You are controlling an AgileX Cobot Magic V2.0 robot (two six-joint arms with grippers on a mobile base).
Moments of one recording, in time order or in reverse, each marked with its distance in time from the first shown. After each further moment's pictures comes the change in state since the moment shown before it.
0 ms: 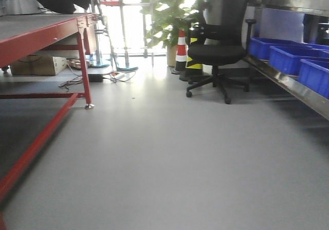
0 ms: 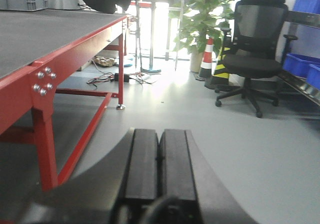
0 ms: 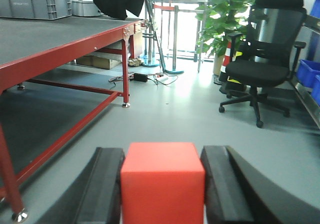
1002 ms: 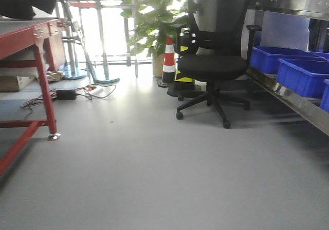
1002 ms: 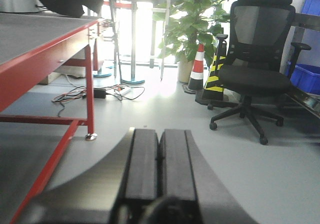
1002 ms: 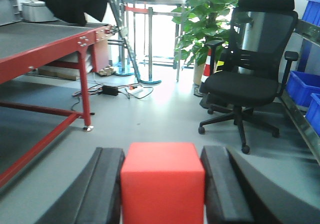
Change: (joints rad) left arm 0.000 0.000 0.000 0.000 0.000 0.000; right arm 0.000 0.000 0.000 0.000 0.000 0.000
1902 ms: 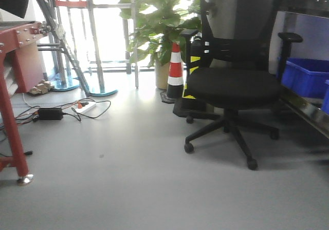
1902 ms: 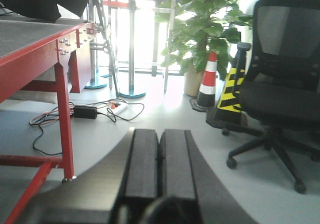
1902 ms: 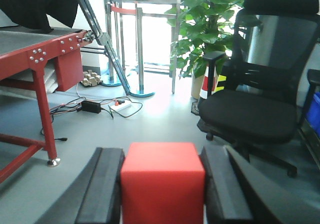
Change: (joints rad) left arm 0.000 0.000 0.000 0.000 0.000 0.000; right arm 0.000 0.000 0.000 0.000 0.000 0.000
